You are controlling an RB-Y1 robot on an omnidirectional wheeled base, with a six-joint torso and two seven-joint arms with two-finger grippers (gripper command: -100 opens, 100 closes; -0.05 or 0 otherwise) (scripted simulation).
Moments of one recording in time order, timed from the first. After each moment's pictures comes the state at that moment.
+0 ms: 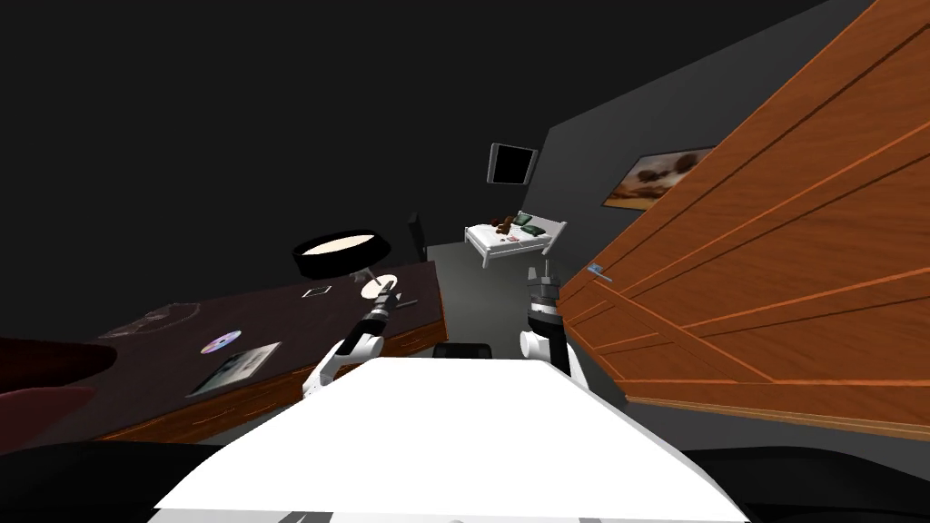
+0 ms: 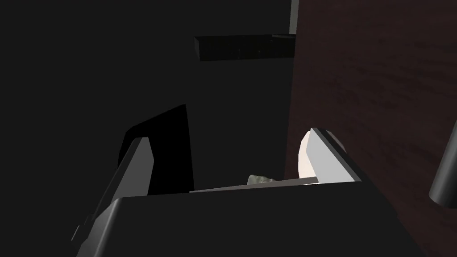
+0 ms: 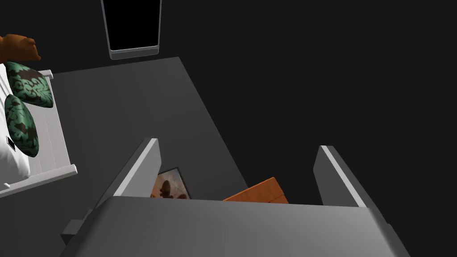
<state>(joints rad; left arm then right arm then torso) 0.44 0.34 0.08 -1.84 0.24 -0.04 0.17 0.50 0.05 -0.03 -2.20 0.07 -0.43 -0.10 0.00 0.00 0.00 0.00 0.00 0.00</state>
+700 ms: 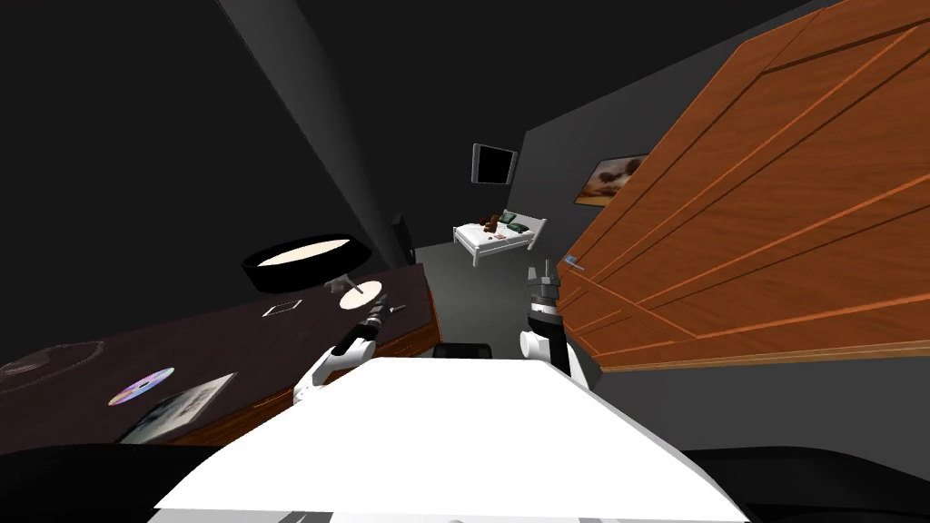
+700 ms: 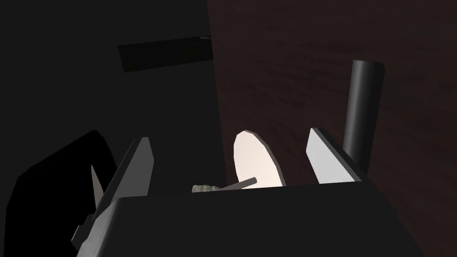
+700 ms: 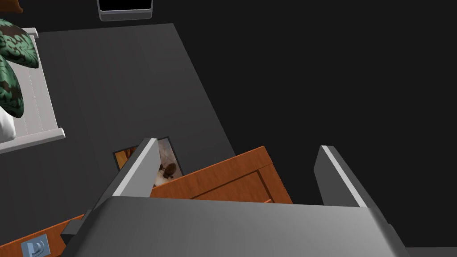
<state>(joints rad) 0.42 0.42 0.11 -1.63 0.31 0.07 0.18 0.50 0.05 -0.03 -2.20 0.07 -0.43 -0.10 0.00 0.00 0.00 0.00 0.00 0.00</state>
